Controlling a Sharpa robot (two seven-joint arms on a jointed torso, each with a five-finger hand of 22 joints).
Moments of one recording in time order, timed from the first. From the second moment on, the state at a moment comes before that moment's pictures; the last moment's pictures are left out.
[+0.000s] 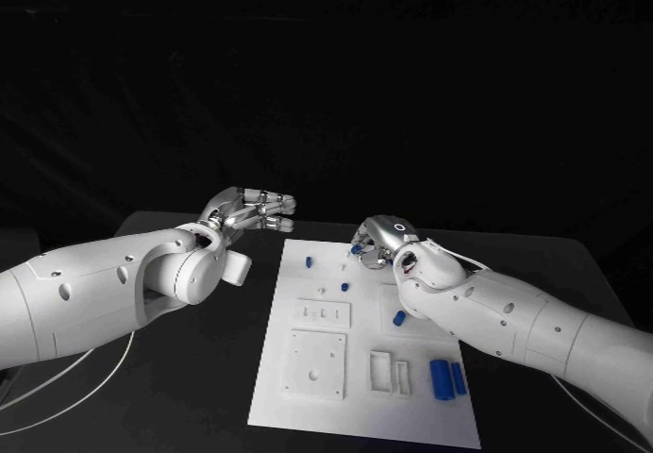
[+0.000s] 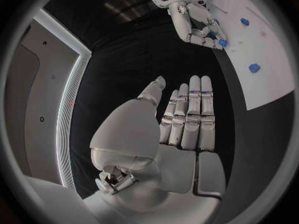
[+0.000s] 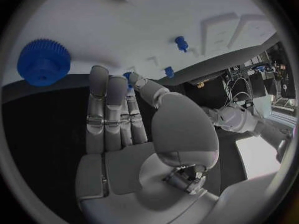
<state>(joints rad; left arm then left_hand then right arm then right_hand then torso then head) 1.40 -0.79 -0.19 1.41 -0.09 -0.34 0.34 1.35 0.01 0.05 -0.06 0.24 1.00 0.15 0.06 0.06 1.16 0.11 0.06 0.06 1.25 0.08 0.12 0.08 0.08 1.03 0.06 0.34 0.10 1.09 -0.44 0.12 1.07 -1.77 -0.46 -0.23 1.25 -0.09 0.65 -0.22 0.05 1.24 0.08 0.06 0.10 1.33 0.03 0.06 0.06 1.44 -0.06 0.88 0.48 0.11 1.42 -0.09 0.51 0.86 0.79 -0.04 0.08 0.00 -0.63</state>
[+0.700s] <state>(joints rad) 1.40 -0.78 -0.19 1.40 -0.09 -0.34 0.34 1.35 0.01 0.04 -0.06 0.24 1.00 0.15 0.06 0.06 1.15 0.12 0.06 0.06 1.25 0.08 0.12 0.08 0.08 1.03 0.06 0.34 0.10 1.09 -0.44 0.12 1.08 -1.78 -0.46 -0.23 1.25 -0.09 0.65 -0.23 0.06 1.24 0.08 0.06 0.10 1.33 0.03 0.05 0.06 1.44 -0.06 0.88 0.48 0.11 1.43 -0.09 0.49 0.89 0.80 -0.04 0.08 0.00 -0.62</state>
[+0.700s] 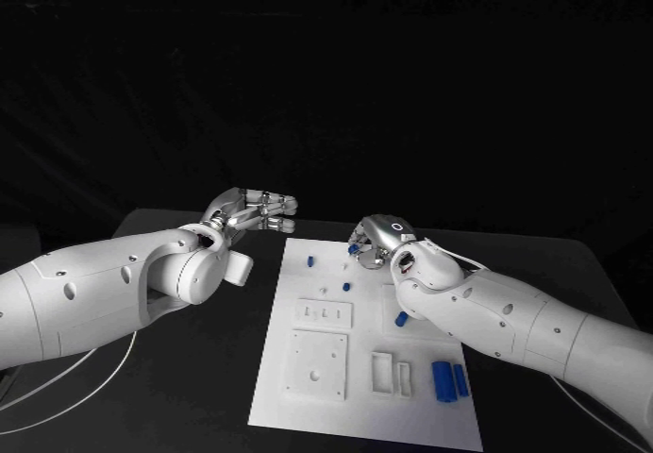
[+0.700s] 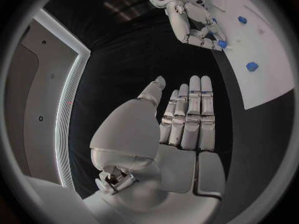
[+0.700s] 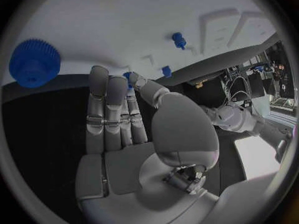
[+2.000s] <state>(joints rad) 1.40 -0.76 -0.19 1.38 -0.09 -0.34 0.34 1.35 0.02 0.03 -0.07 0.24 0.99 0.15 0.06 0.06 1.15 0.12 0.06 0.06 1.25 0.08 0.12 0.08 0.08 1.03 0.06 0.34 0.09 1.10 -0.42 0.12 1.07 -1.78 -0.45 -0.24 1.24 -0.09 0.65 -0.23 0.06 1.24 0.09 0.06 0.10 1.33 0.03 0.06 0.06 1.44 -0.06 0.88 0.48 0.10 1.43 -0.09 0.47 0.92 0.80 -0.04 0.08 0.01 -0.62</state>
